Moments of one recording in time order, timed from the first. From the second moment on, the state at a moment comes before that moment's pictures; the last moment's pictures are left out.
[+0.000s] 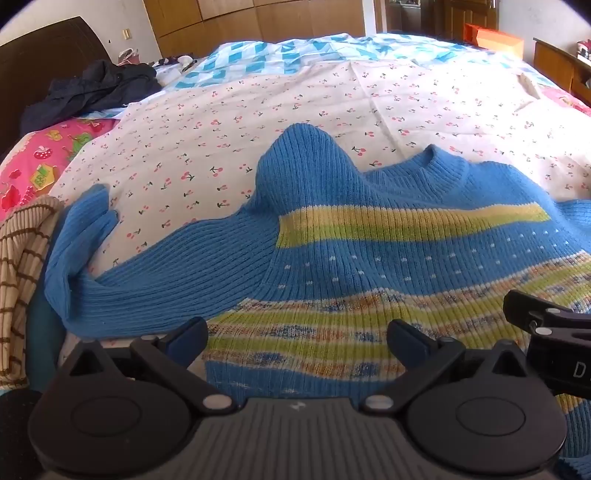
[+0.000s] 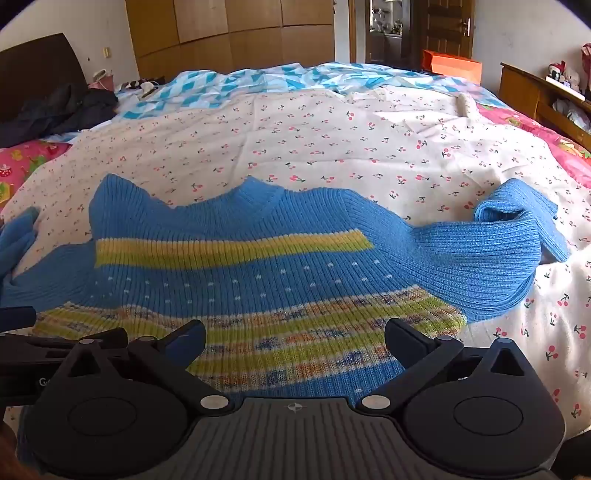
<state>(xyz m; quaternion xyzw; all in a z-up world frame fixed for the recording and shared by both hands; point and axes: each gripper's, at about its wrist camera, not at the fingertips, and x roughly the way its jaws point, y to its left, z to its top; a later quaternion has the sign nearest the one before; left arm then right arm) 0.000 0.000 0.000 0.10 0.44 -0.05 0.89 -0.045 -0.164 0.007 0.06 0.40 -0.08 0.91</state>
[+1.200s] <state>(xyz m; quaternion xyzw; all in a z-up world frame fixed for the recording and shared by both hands) 0.005 0.011 -0.027 0.05 0.48 -0.05 0.88 -0.036 -0.168 -0.016 0.06 0.44 -0.09 0.89</state>
